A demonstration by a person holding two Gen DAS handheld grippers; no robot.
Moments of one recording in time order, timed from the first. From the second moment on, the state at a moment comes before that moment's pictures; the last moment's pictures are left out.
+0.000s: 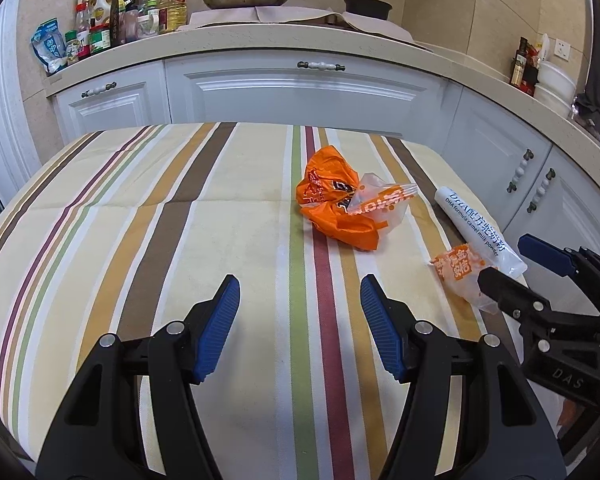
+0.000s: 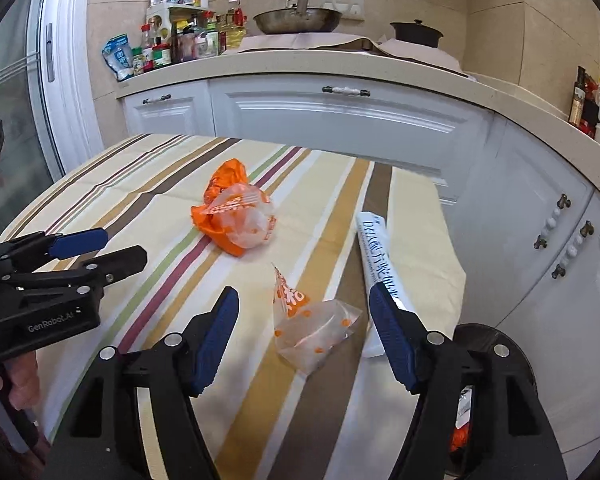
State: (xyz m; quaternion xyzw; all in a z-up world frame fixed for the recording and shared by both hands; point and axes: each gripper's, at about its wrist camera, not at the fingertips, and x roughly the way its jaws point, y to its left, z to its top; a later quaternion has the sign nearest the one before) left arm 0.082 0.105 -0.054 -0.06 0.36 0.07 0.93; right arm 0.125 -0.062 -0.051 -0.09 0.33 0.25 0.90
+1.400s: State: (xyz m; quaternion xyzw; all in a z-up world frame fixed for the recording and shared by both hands) left arm 0.108 0.083 -0.044 -0.04 0.34 0.05 0.94; right arm 0.144 -0.082 -0.043 -0.04 0.33 0.28 0.90
